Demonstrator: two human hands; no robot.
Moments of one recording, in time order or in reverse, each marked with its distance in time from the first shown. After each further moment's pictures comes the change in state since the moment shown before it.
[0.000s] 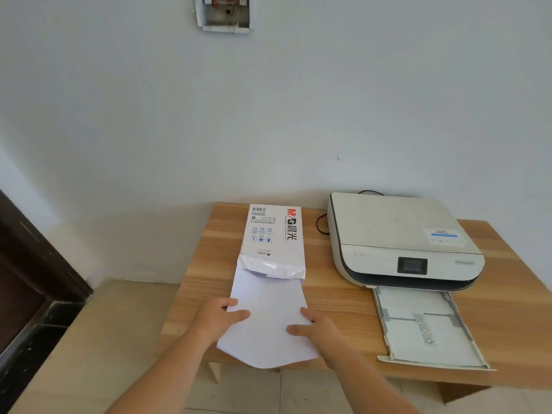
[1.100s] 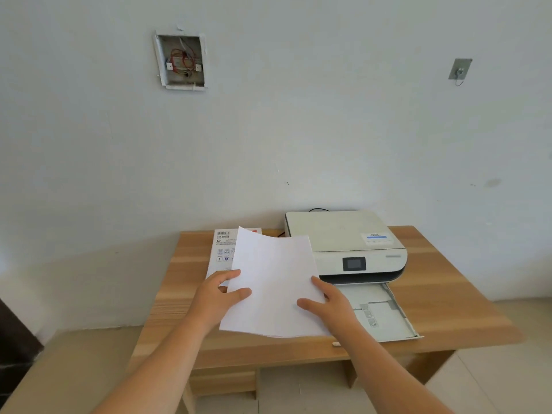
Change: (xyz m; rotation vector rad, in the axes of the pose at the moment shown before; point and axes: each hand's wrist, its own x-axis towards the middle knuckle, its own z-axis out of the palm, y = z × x) left_hand -0.097 0.094 0.028 -0.107 0.027 0.446; right_hand -0.127 -0.013 -0.076 -0.080 0.376 -0.431
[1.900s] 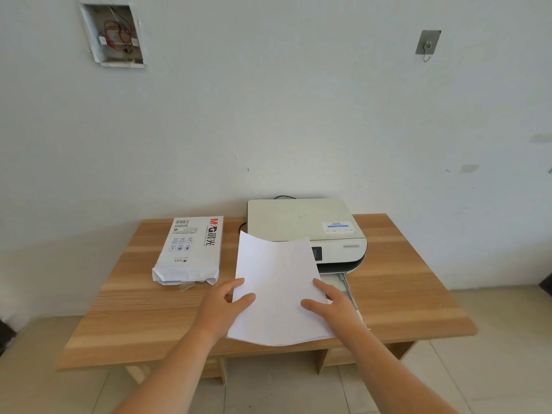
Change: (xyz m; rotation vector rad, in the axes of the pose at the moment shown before) left_hand -0.012 0.010 0.184 0.112 -0.044 -0.016; right_hand 0.020 0.079 -0.161 0.007 -0.027 0.088
